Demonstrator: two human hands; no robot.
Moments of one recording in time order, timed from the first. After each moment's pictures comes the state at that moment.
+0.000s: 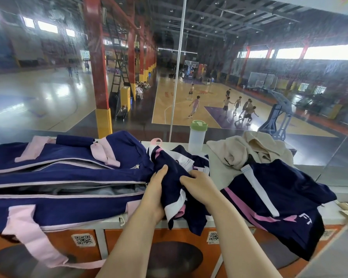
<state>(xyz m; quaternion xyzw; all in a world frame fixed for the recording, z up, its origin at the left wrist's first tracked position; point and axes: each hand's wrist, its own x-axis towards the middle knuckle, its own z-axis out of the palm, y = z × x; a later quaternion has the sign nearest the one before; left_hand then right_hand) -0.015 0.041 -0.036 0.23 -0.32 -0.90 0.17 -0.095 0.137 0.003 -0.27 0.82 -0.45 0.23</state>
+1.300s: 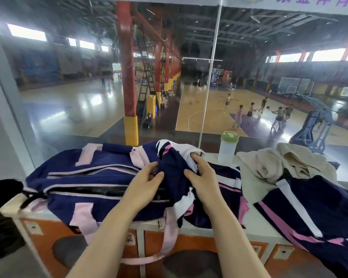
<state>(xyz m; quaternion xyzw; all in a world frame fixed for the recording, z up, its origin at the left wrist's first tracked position) 0.093 -0.024 0.022 0.30 -0.77 -0.49 0.28 -0.045 0.072 0.018 -0.33 0.70 -0.61 0.16</state>
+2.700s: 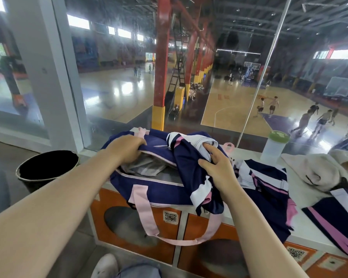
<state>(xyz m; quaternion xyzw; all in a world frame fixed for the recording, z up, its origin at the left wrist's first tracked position) 0.216 -0.193 0.034 0.33 -0.94 0.00 0.12 0.031 0.021 0.030 -0.41 0.66 -0.59 0.21</state>
